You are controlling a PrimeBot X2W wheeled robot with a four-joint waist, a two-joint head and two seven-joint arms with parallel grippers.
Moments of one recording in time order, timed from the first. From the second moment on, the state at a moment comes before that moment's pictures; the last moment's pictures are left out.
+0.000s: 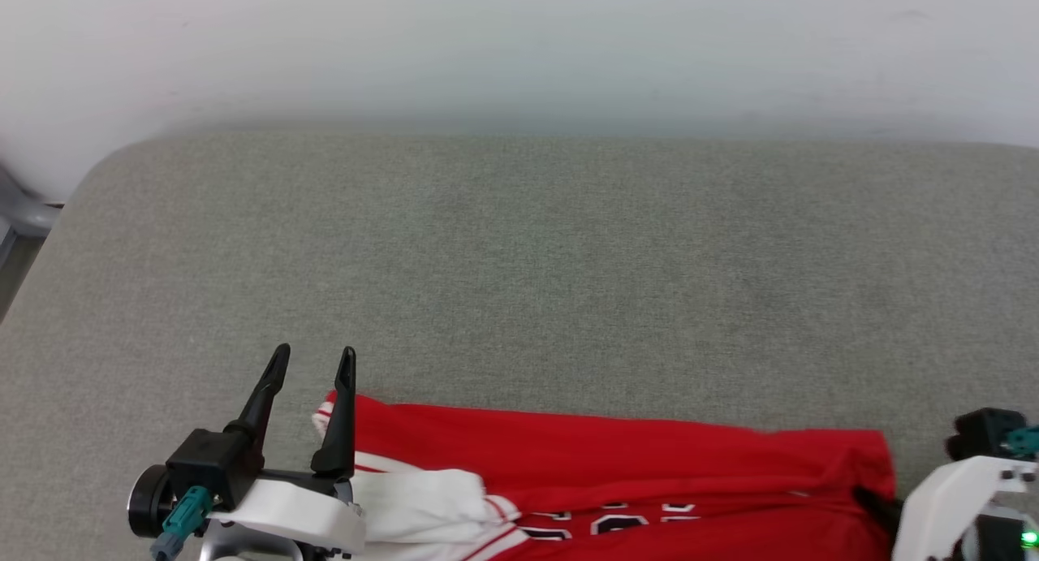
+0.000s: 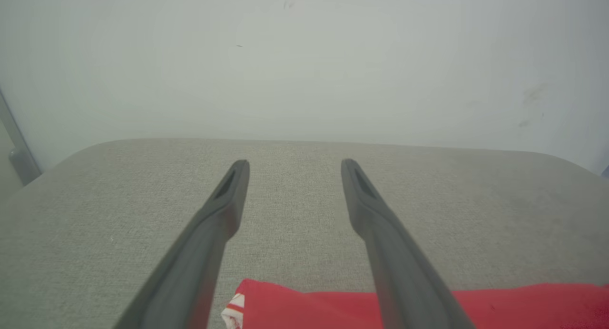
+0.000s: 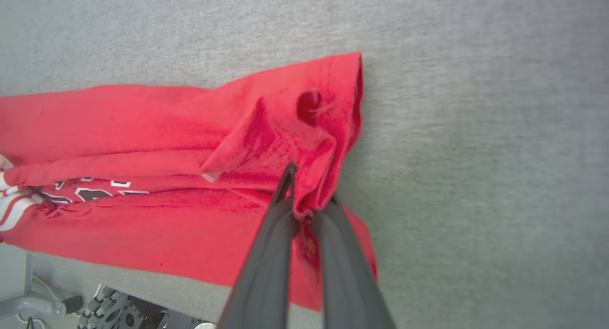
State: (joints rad) left arm -0.03 0.21 -0.16 0.06 -0.32 -0.01 -0.26; right arm 0.02 -0.18 -0.11 0.10 0.49 0.13 0.72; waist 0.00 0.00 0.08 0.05
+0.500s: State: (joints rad) left arm 0.00 0.20 -0.15 0.07 -0.29 -0.02 -0.26; right arm 0.02 -0.23 -0.46 0.09 0.44 0.13 0.81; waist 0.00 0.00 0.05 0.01
